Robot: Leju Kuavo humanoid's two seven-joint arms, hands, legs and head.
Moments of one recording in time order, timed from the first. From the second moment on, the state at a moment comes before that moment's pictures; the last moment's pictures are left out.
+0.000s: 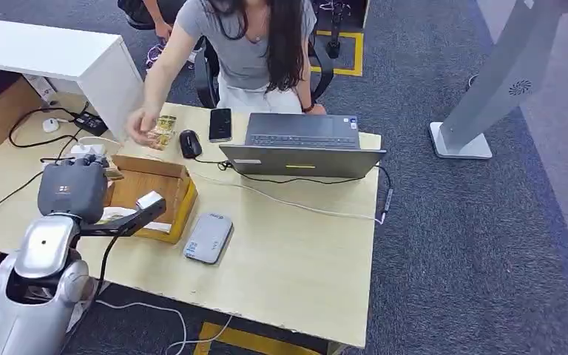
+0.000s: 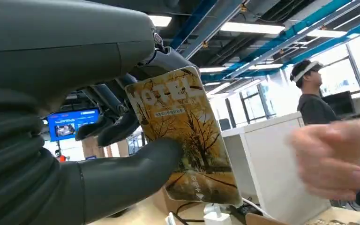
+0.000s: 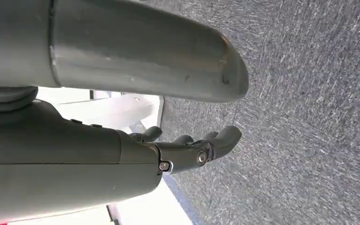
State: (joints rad) left arm -0.19 0.25 0.05 -1.71 -1.57 -0.09 0.20; right arm 0.06 0.21 -1.02 -0.60 1.57 0.25 0.25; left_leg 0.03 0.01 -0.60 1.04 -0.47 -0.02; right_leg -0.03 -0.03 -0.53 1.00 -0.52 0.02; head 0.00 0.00
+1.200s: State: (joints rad) left arm -0.08 0.08 -0.12 -1.60 -1.57 -0.01 0.13; right arm 0.08 0.22 -0.96 -0.61 1.57 0.25 0.22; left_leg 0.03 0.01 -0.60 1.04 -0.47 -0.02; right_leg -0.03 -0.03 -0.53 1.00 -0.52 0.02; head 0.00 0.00
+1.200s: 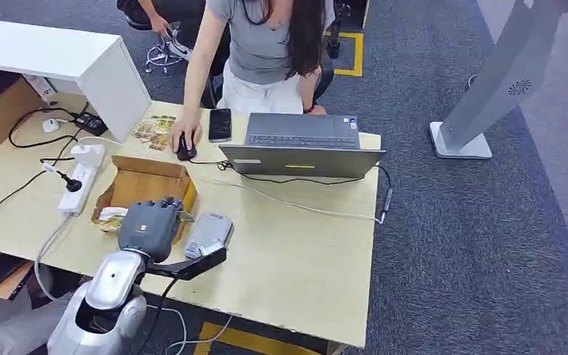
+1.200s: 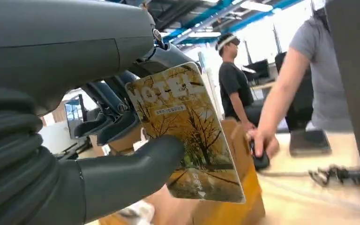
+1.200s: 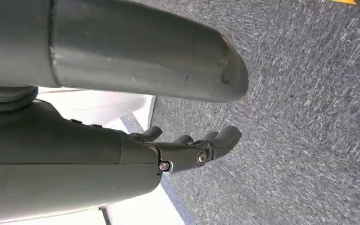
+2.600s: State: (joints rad) left arm -0.05 0.03 -0.15 -1.42 -1.57 -0.04 0.13; right arm 0.09 0.22 -0.92 -0.62 1.57 0.26 0.22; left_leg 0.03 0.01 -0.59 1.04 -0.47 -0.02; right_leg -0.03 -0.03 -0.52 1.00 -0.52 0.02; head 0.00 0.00
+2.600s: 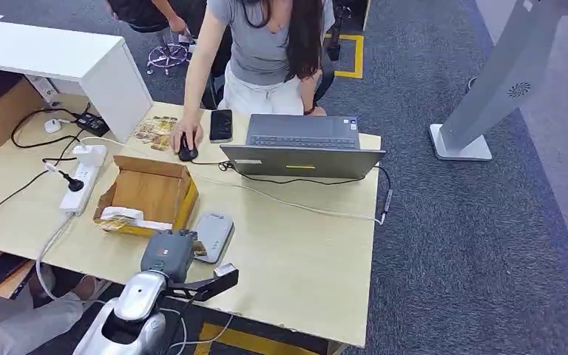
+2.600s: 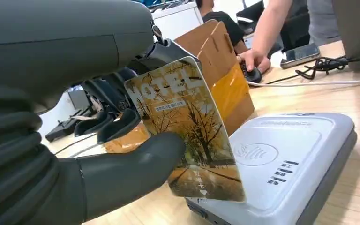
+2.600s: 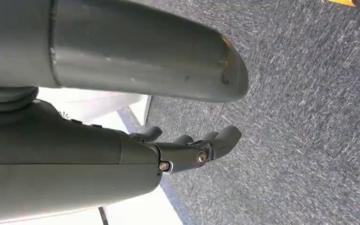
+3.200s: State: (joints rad) left arm -0.43 0.29 -0.15 -1.59 -1.57 -0.13 0.20; right arm 0.05 0.15 -0.92 -0.45 1.57 0.13 0.17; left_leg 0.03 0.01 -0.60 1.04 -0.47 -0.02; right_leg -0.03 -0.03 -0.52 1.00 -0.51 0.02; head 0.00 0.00
